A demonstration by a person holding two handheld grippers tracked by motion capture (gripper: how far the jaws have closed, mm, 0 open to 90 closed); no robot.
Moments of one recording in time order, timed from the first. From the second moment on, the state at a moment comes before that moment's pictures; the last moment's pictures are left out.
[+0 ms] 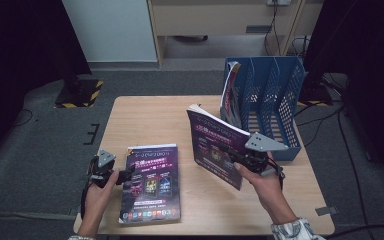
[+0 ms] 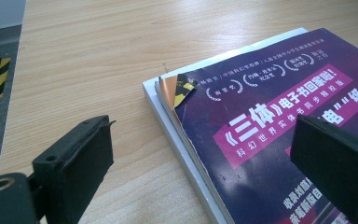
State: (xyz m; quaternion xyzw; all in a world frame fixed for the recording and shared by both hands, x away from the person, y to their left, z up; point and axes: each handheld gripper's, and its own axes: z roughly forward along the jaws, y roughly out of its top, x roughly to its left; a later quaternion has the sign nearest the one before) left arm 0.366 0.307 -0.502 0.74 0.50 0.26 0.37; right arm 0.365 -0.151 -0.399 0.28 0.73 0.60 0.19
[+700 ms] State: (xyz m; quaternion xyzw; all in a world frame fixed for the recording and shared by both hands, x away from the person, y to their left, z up) left arm 0.366 0.307 -0.503 0.74 0.50 0.26 0.37; right arm 0.348 -0.189 -0.407 0.30 0.72 0.59 0.19
